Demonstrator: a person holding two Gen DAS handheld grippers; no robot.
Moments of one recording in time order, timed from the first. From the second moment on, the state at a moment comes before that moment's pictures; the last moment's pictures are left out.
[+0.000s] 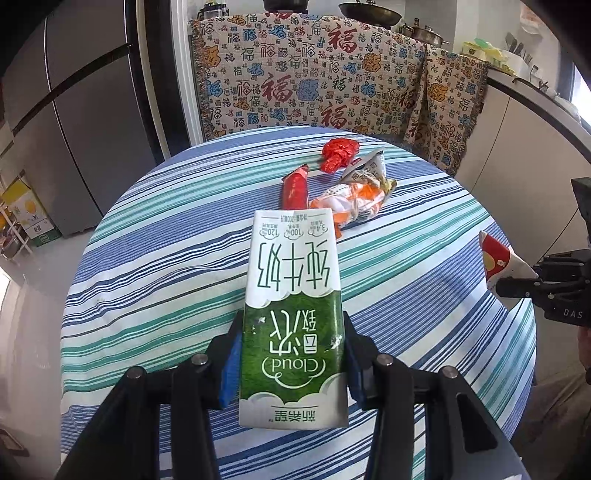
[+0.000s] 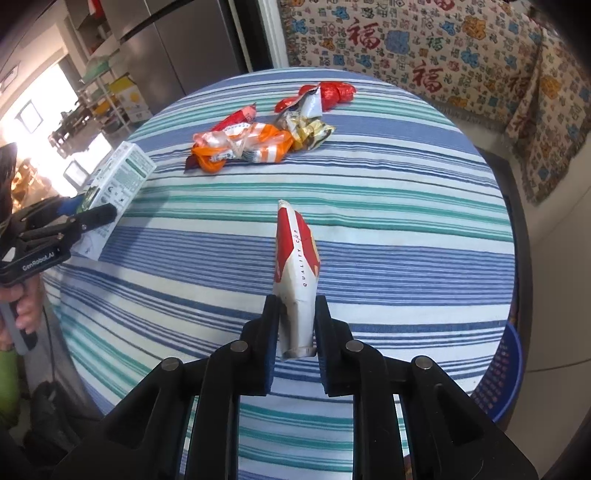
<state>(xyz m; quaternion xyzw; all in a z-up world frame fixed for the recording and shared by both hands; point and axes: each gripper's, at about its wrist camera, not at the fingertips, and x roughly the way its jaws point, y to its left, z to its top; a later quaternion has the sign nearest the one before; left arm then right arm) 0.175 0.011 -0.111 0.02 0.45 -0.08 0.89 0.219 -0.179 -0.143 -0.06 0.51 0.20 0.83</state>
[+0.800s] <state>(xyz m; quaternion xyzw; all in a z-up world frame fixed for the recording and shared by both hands) 0.169 -0.061 -0.107 0.03 0.44 -0.14 0.88 0.200 -0.205 -0.145 -0.03 0.51 0.18 0.84</state>
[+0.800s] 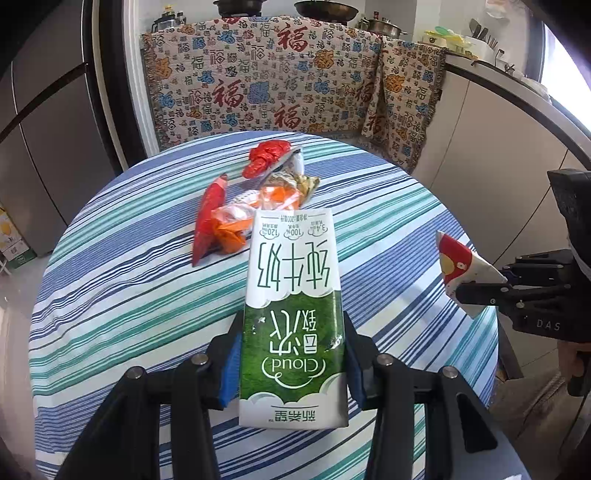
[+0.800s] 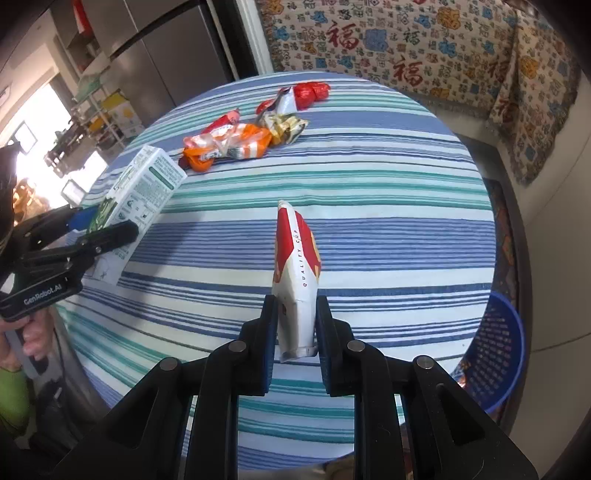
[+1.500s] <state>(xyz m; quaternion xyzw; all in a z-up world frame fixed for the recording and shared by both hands) 0.185 -0.309 -0.115 0.05 0.45 -0.34 0.82 0.178 -0.450 -0.157 0.07 0.51 0.00 0.86</state>
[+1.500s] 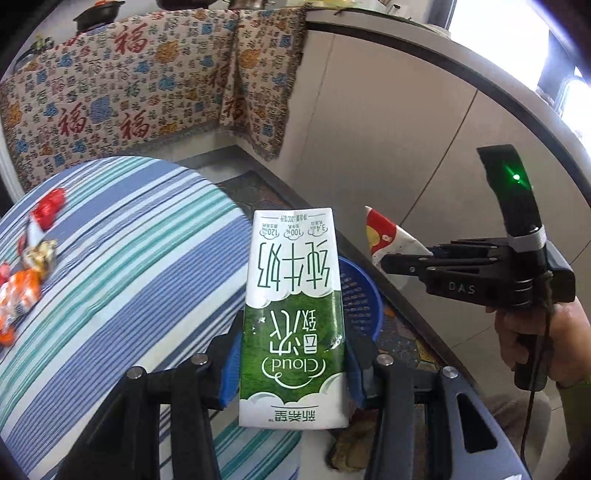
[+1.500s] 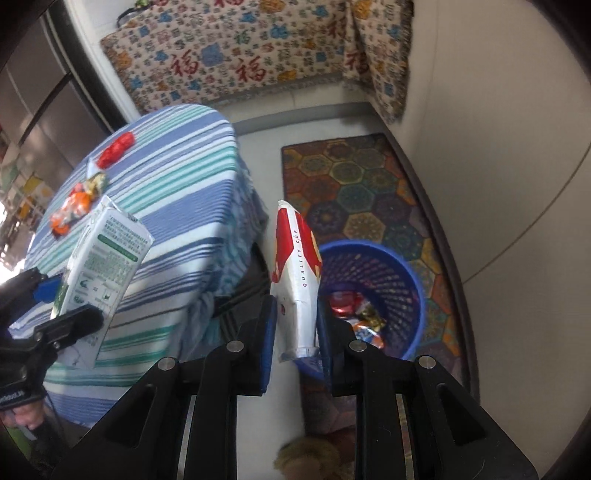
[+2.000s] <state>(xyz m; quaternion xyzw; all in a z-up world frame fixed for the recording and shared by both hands) 0.237 -0.430 -0.230 0.05 0.52 -0.33 0.78 0.212 -0.562 -0.262 0.15 0.55 -0.04 0.82</state>
